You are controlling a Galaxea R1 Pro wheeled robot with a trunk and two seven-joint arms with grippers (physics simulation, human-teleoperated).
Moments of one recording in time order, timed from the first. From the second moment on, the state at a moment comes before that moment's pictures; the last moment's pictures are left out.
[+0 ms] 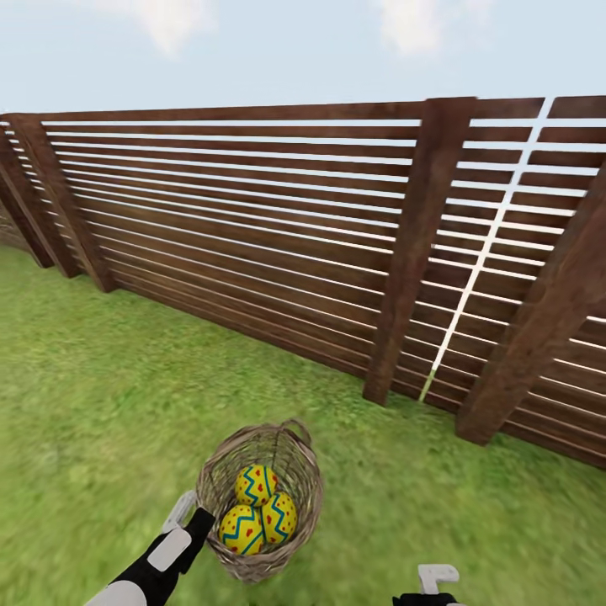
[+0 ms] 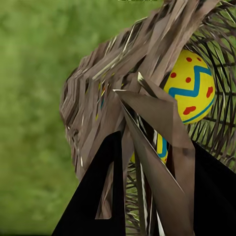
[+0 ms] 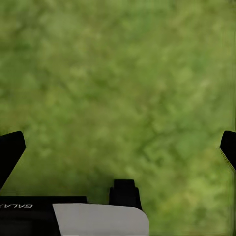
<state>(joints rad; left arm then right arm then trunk) -0.56 -0.02 0.12 -0.28 0.96 0.02 0.17 -0.45 -0.02 -0.11 -0.14 0.11 0.03 0.04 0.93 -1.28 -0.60</state>
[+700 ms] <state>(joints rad) -0.56 -0.02 0.12 -0.28 0.96 0.02 0.17 -0.44 -0.02 -0.11 -0.11 0.30 -0.04 0.02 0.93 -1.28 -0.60</state>
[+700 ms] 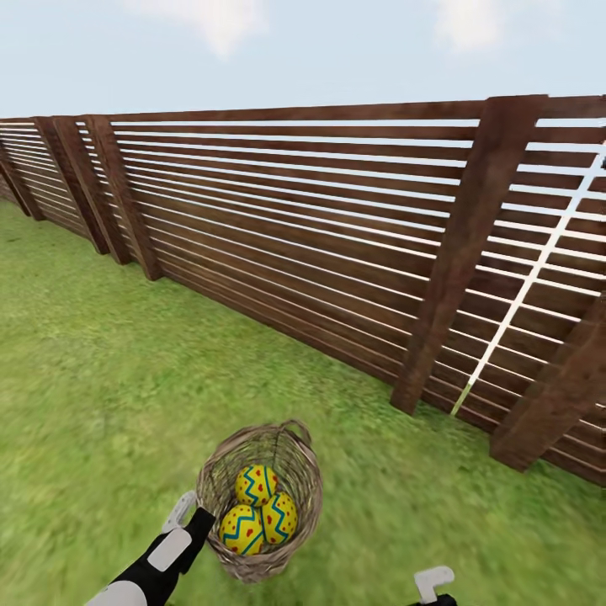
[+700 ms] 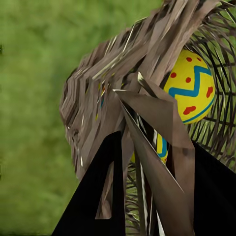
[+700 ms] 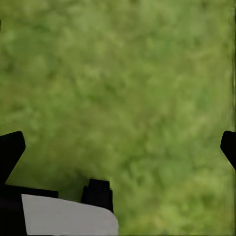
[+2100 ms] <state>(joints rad) -0.56 -0.02 0.16 -0.27 0.96 0.03 0.17 -0.44 -0.02 -0.12 -0.11 0.30 -0.09 0.02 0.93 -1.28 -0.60</state>
